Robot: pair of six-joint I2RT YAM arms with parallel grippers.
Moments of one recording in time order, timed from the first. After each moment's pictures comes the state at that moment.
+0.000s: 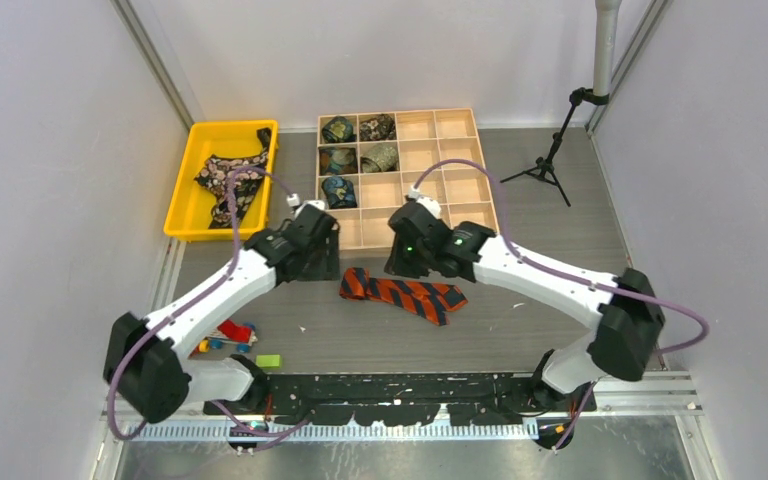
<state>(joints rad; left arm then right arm) -0.67 1.30 1.01 -0.80 -0.30 -0.57 0.92 1.43 1.18 -0.62 0.17 0.96</state>
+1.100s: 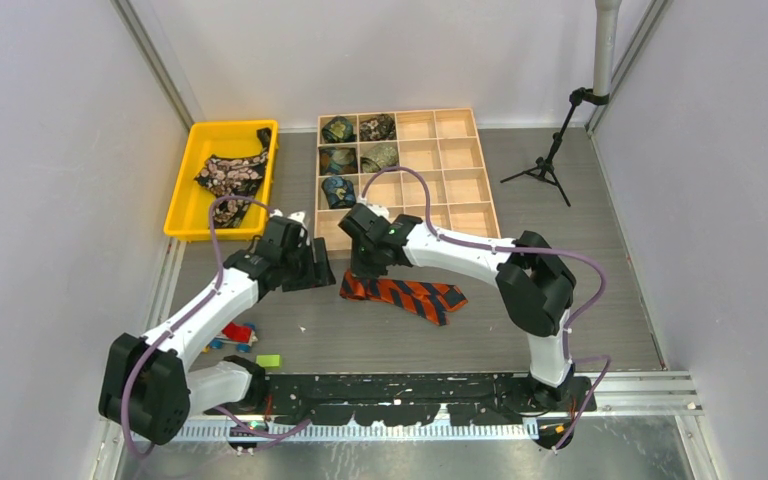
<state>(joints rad) -0.40 1.15 0.72 -0.51 0.09 -0.50 0.96 1.94 1.48 -0.56 0.07 0.91</state>
